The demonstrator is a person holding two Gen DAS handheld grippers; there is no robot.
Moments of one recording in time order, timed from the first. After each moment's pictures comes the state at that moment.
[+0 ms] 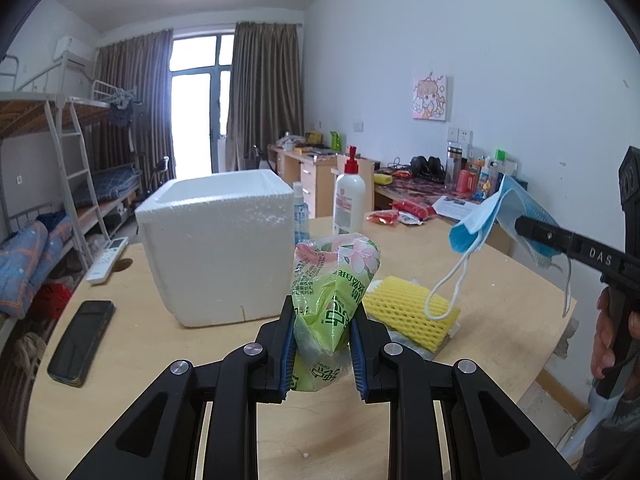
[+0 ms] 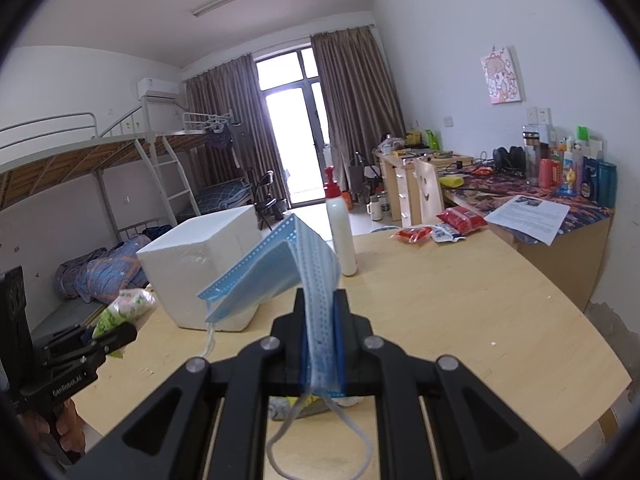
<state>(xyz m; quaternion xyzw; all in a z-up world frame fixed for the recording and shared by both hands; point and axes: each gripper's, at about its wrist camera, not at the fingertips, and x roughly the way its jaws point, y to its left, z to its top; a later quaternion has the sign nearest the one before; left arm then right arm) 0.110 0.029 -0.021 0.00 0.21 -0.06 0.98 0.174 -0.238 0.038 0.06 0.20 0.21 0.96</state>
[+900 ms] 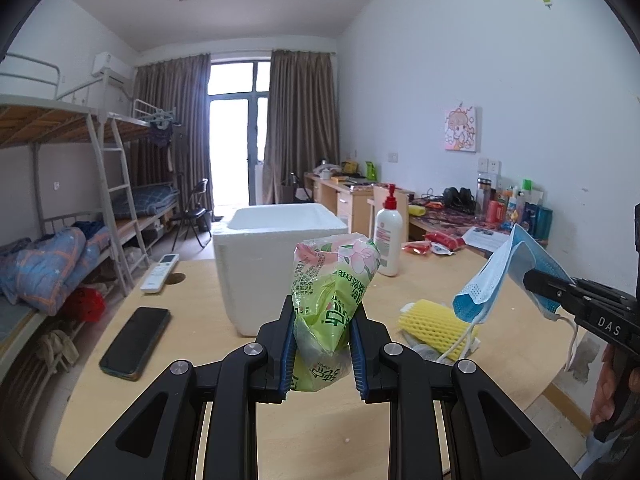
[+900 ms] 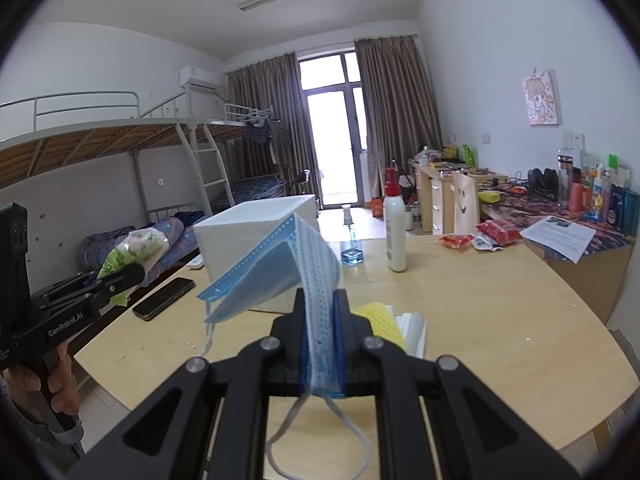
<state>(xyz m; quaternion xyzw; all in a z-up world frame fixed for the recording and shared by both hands) 0.061 0.054 0.002 -0.01 0.16 0.01 0.99 0.134 -0.199 0.034 0.02 0.17 0.27 0.95</state>
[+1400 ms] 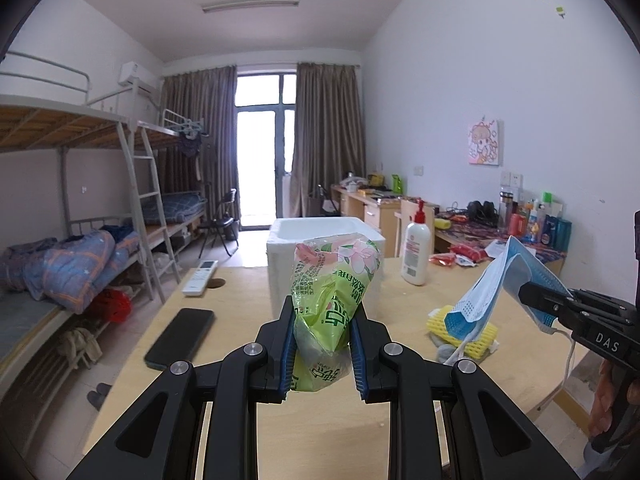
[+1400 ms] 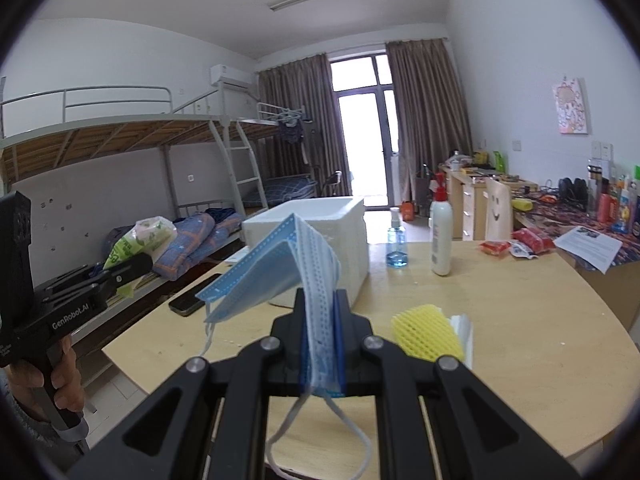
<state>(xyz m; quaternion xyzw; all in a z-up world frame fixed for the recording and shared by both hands) 0.026 0.075 0.012 -0.02 0.13 0.06 0.99 0.114 -0.164 0.039 0.01 0.16 0.32 0.93</state>
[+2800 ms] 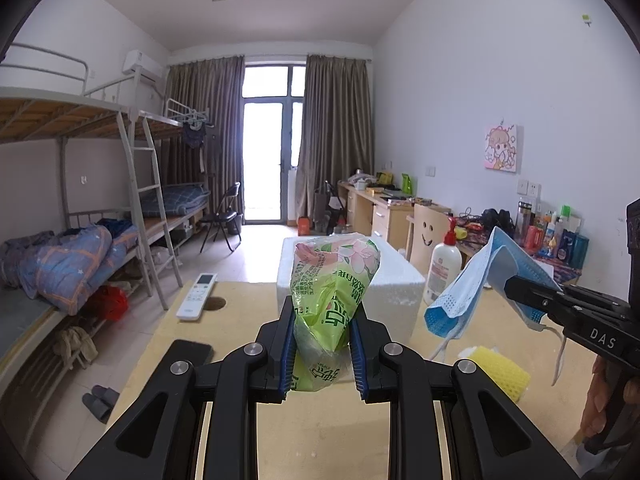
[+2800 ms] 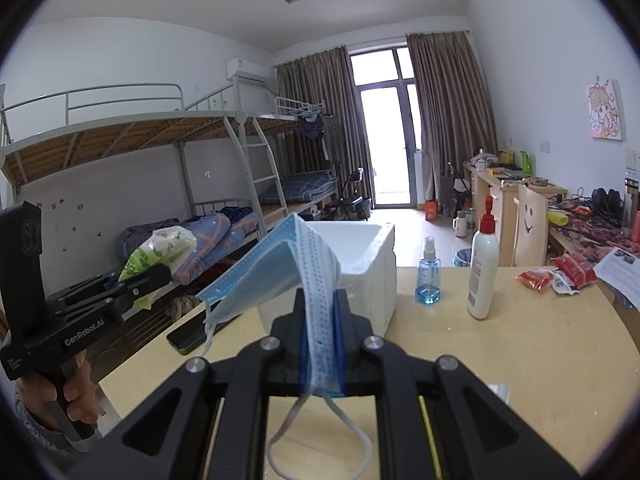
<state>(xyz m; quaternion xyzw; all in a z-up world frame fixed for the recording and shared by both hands) 0.108 0.109 0.036 -0.03 0.14 0.07 0.99 0.189 -0.119 0.063 0.00 0.18 0.36 0.92</state>
